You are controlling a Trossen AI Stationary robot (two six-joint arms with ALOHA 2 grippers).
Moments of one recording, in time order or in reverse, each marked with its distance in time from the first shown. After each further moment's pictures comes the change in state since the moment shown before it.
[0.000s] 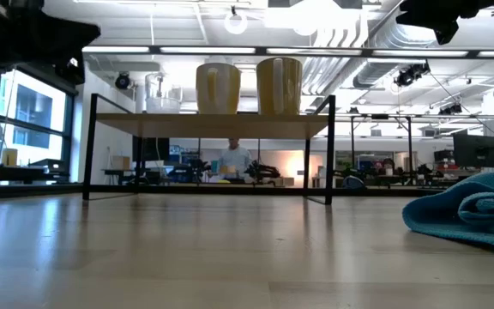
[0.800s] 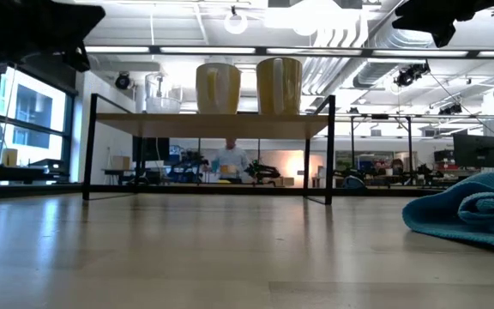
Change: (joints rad) left arm 0.278 0.000 0.000 0.172 0.232 -0.029; right arm 0.000 0.032 0.000 0.003 0.011 0.026
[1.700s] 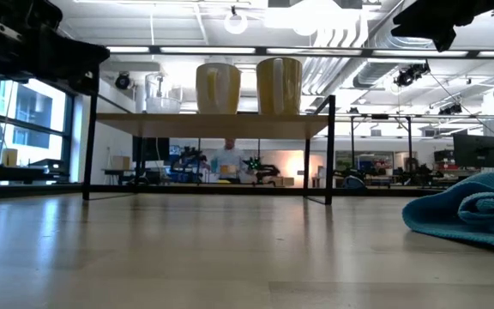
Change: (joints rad) left arm 0.001 0.159 0.001 -0.144 0.139 0.034; right arm 0.000 0.025 0.000 -0.027 0.036 0.044
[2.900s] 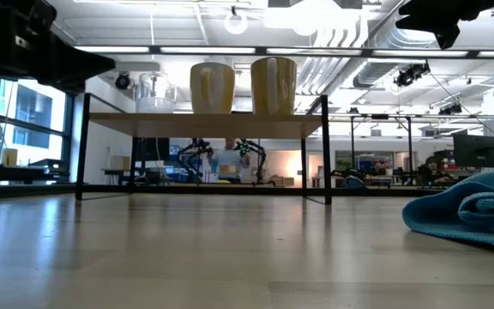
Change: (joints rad) left arm -0.277 0.000 -0.001 -0.014 -0.532 0.135; right arm -0.001 -0.047 0.000 0.004 -0.038 0.020
